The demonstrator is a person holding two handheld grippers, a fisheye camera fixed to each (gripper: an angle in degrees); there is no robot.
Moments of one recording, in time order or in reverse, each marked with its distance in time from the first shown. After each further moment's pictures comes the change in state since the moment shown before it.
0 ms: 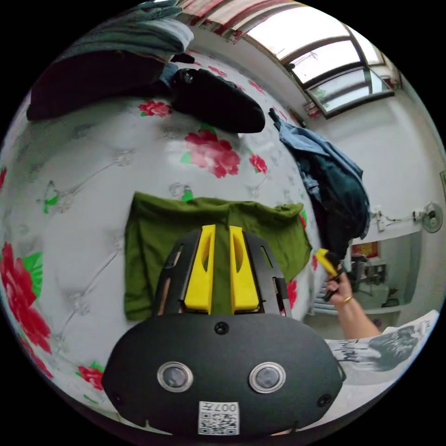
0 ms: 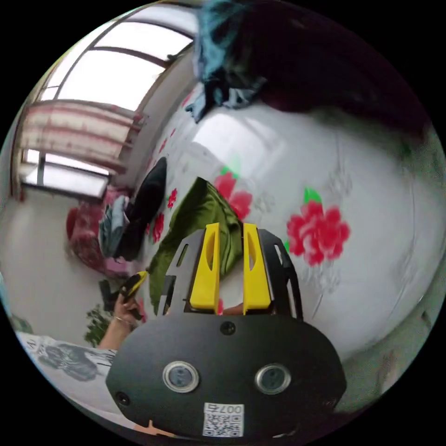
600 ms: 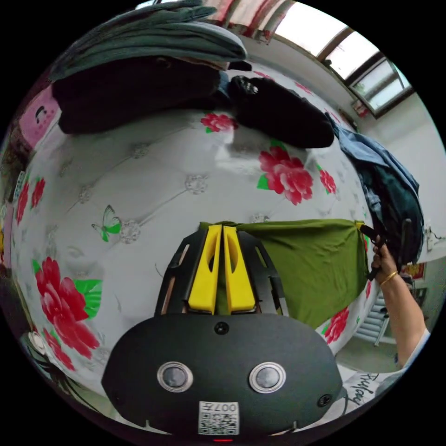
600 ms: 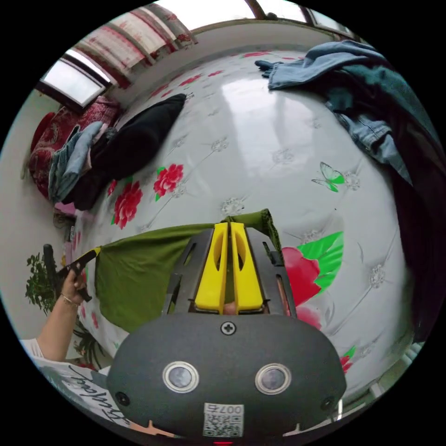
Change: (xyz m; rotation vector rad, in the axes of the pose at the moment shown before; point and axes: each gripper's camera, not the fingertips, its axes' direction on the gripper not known) left arm -0.042 -0.054 0.021 0.031 -0.293 -0.137; right arm -0.117 -0.073 0.247 -0.229 0.272 -0.379
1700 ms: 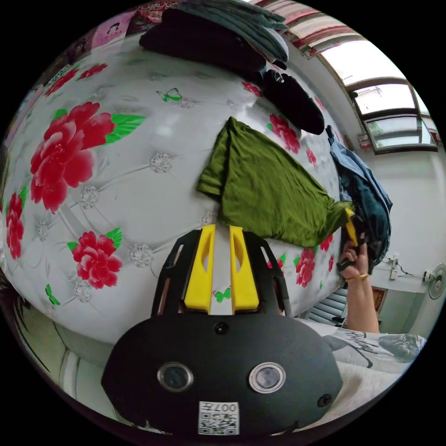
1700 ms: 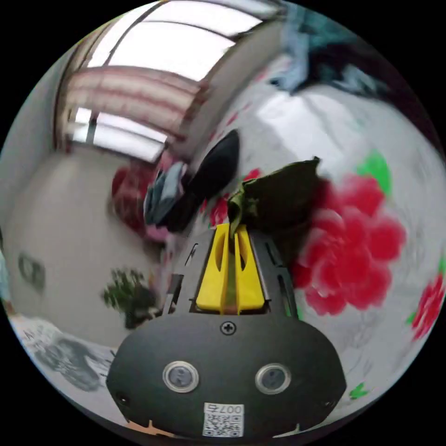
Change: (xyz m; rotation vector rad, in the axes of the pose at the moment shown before) left arm -0.085 0.120 -0.112 -0.105 0.193 -0.221; right arm -0.055 0.119 0.010 0.188 -0.539 0.005
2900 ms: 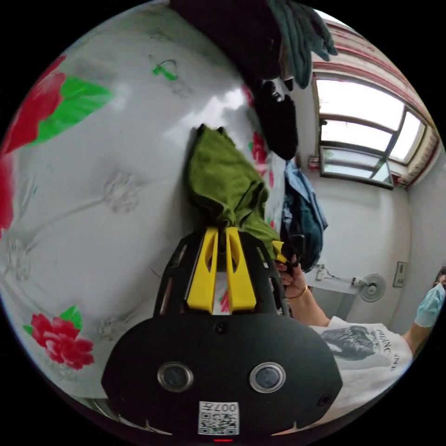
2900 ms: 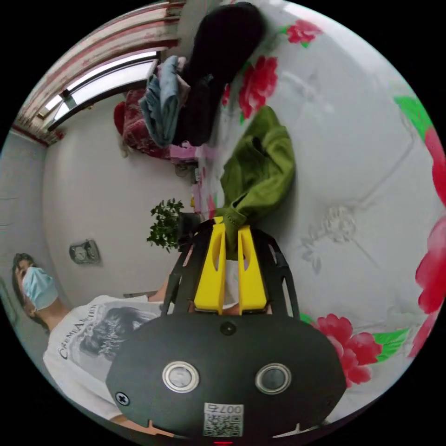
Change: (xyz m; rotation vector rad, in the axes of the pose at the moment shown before) left arm -0.037 -0.097 -0.006 -0.039 0.559 -0.050; right arm -0.023 -0.100 0.224 -0.603 -0.398 0.192
